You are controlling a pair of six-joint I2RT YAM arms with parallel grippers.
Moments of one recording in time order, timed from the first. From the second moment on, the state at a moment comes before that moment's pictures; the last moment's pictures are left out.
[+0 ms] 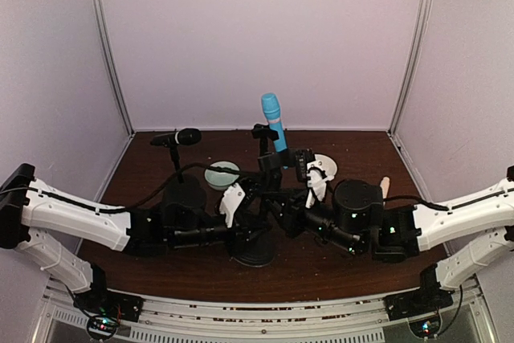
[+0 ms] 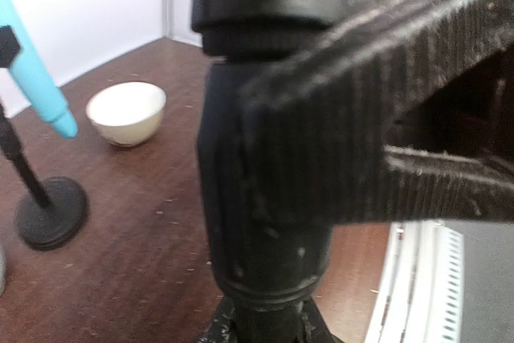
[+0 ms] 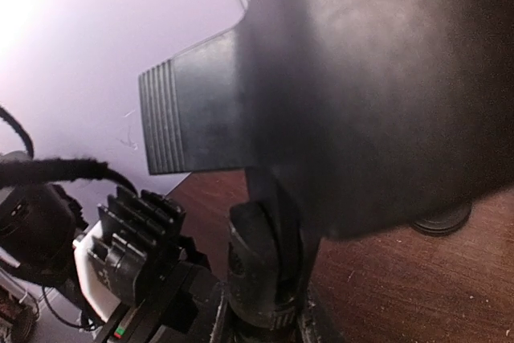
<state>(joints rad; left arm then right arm) -1.22 1.40 0.70 0.41 -0.04 -0.19 1.33 1.29 0.78 0.37 0.46 0.47</state>
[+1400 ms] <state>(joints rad) -1.24 1.43 0.75 0.44 0.45 -0.12 1.20 1.08 0.43 0.77 -0.26 0.23</state>
